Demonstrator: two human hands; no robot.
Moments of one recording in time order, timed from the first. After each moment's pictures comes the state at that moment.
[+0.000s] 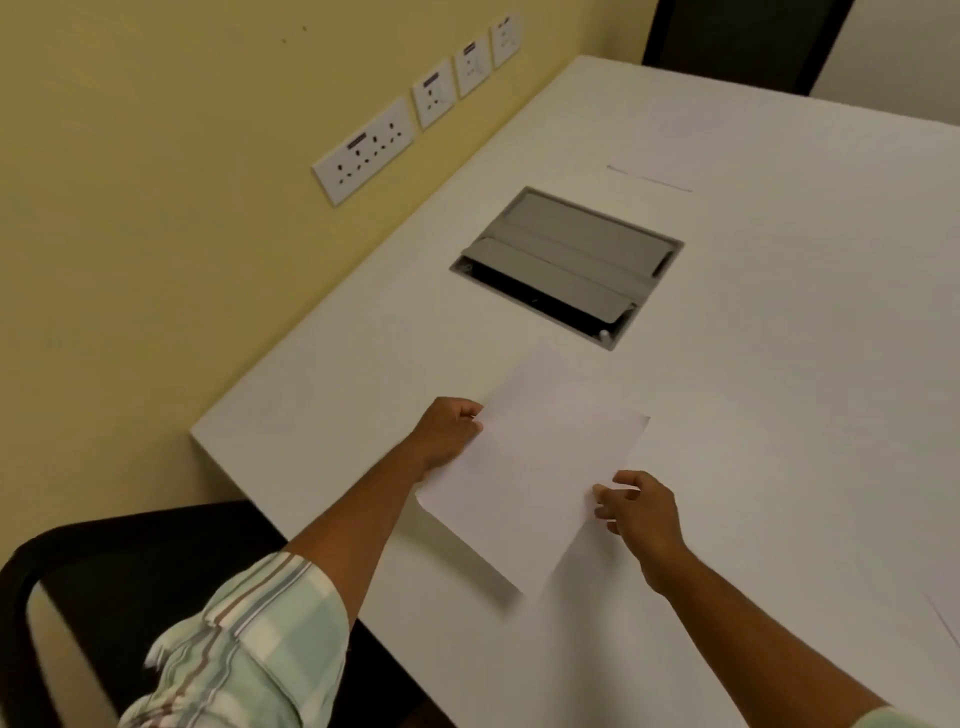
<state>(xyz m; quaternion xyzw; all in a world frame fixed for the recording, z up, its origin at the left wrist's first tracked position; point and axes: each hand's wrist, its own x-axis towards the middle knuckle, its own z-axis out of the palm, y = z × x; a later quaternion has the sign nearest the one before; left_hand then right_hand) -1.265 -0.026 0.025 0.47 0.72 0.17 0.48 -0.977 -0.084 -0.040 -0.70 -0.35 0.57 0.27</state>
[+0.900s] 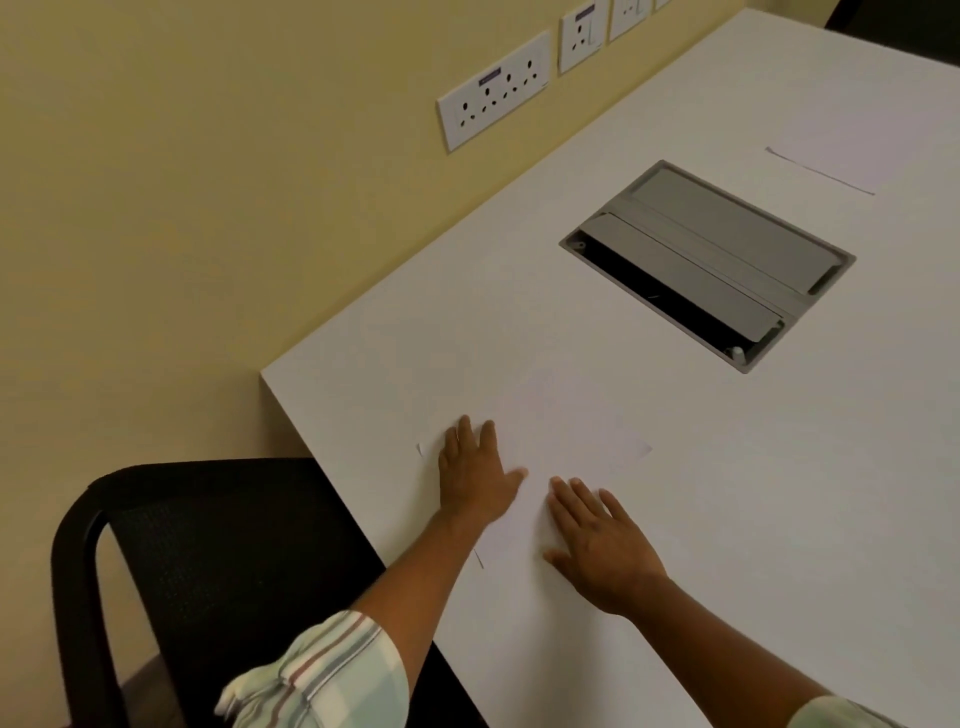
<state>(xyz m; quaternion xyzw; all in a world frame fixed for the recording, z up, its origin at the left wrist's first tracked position) -1.340 -0.080 -0.085 0.49 0.83 0.00 0.25 -1.122 -0.081 -0.099 -0.34 -0.90 0.19 -0.17</state>
